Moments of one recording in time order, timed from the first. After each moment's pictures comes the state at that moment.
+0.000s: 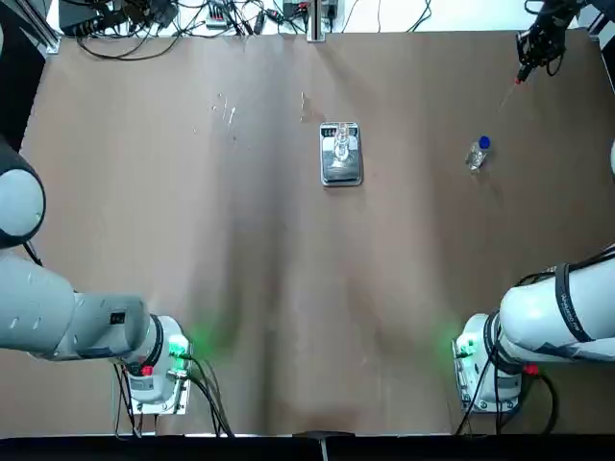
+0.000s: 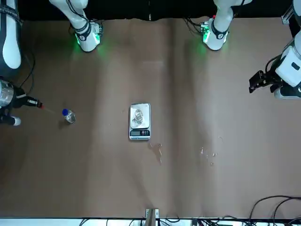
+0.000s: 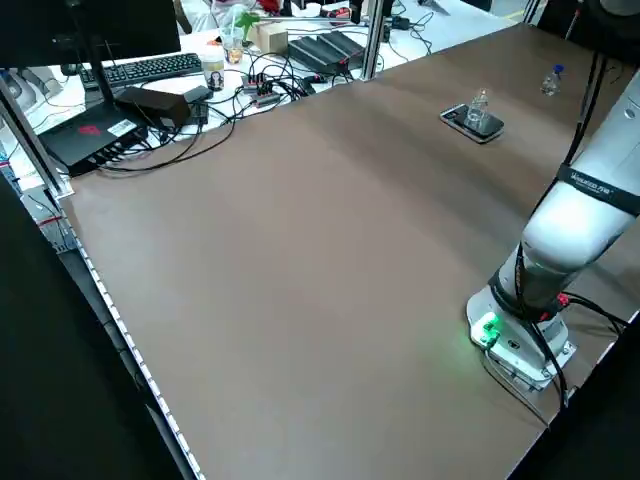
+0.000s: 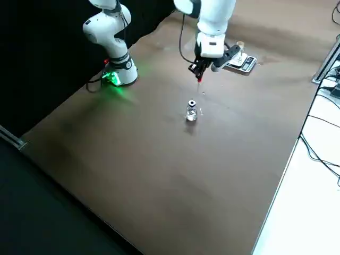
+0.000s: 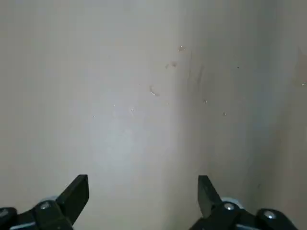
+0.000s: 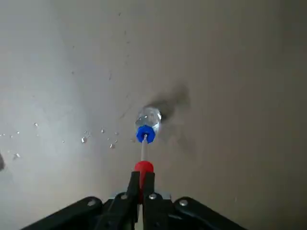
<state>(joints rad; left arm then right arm) 0.04 0.01 -0.13 -1.60 0.01 1.62 -0.08 -0.14 0.15 -0.02 -1.75 0.03 1.71 0.02</state>
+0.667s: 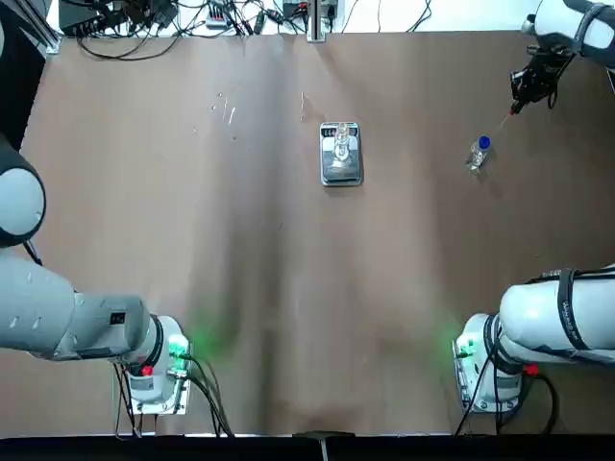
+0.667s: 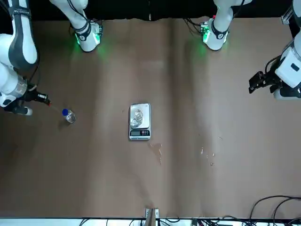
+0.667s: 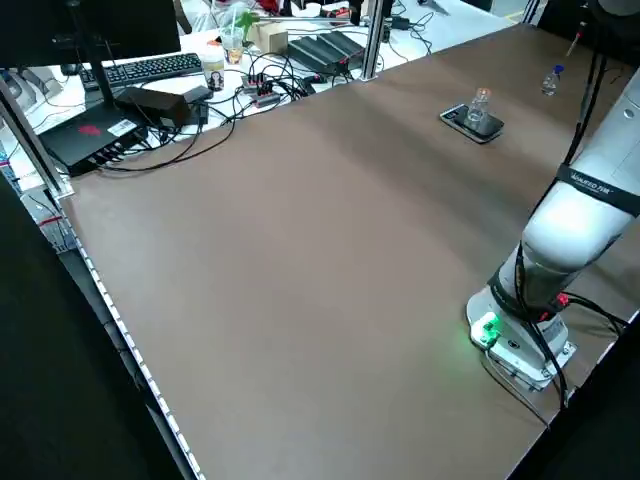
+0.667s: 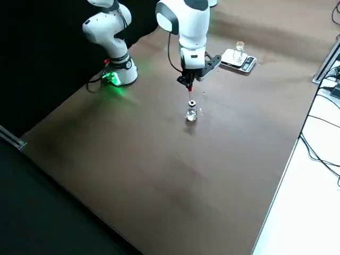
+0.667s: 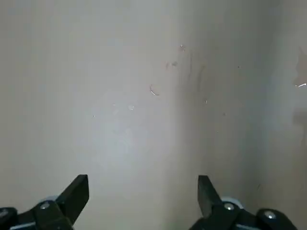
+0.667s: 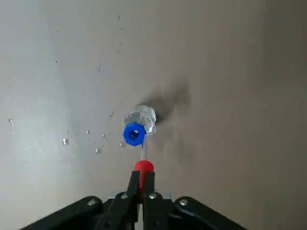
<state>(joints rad) 0.04 0.01 -0.13 -1.60 0.01 1.62 -0.08 -0.17 0.01 -0.01 -2.10 0.03 2.00 -0.05</state>
